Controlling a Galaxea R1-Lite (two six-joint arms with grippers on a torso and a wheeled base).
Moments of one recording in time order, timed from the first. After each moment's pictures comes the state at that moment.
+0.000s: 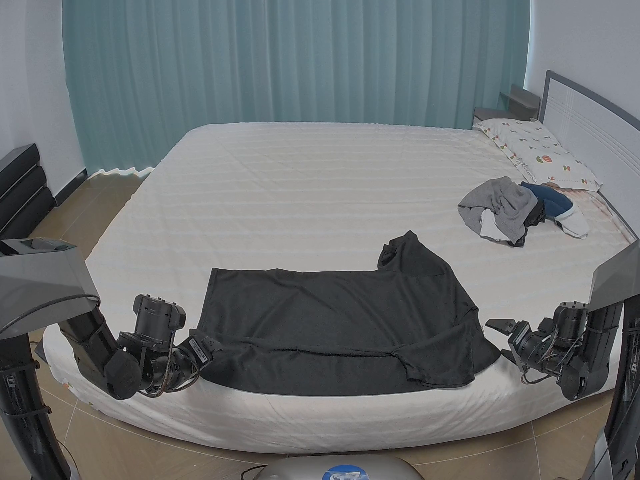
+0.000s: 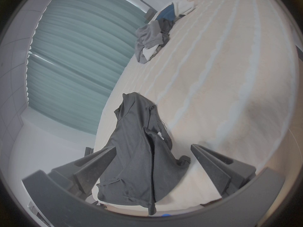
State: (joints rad) left arm -0.25 2.11 -0.52 -0.74 0.08 -0.88; right arm -0.08 2.38 -0.33 -1.55 0.39 0.85
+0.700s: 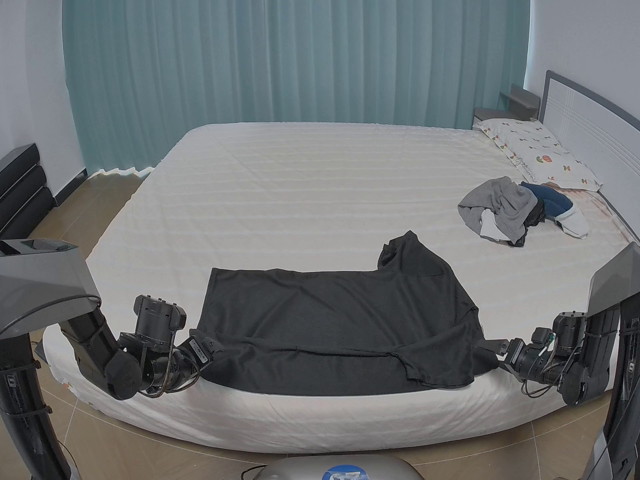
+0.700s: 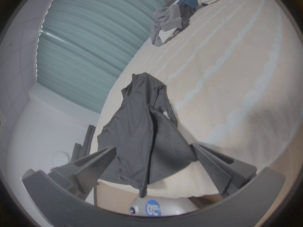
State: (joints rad) left arm -0.25 2.12 -0.52 -0.74 0.08 -0.88; right arm -0.11 2.41 -0.25 -1.55 0.50 0.60
